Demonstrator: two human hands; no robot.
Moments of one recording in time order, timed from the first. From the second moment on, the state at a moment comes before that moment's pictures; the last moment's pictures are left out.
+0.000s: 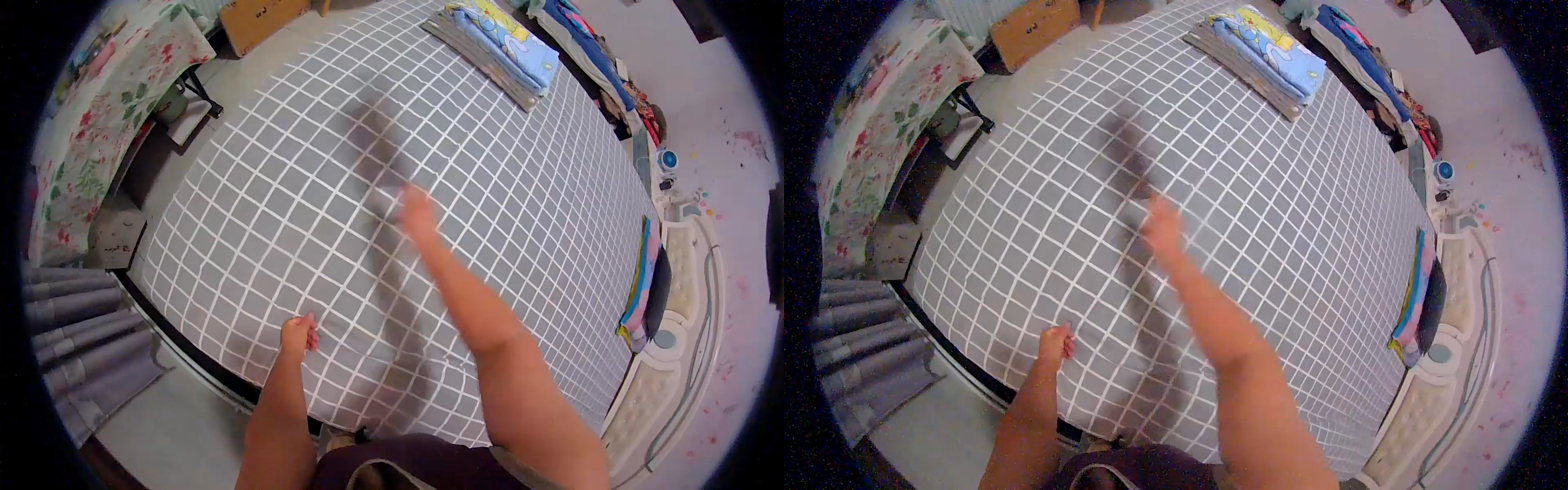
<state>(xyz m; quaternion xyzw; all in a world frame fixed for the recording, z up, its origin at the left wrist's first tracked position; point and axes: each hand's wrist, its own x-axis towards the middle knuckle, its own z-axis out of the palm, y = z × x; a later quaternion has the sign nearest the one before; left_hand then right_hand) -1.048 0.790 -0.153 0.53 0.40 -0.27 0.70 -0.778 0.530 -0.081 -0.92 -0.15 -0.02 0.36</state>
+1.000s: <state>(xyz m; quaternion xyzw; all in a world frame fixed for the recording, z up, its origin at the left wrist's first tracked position) -1.048 0.805 -0.118 0.52 0.35 -0.27 0.73 -0.830 0.770 -0.070 -0.87 -0.18 0.22 0.41</state>
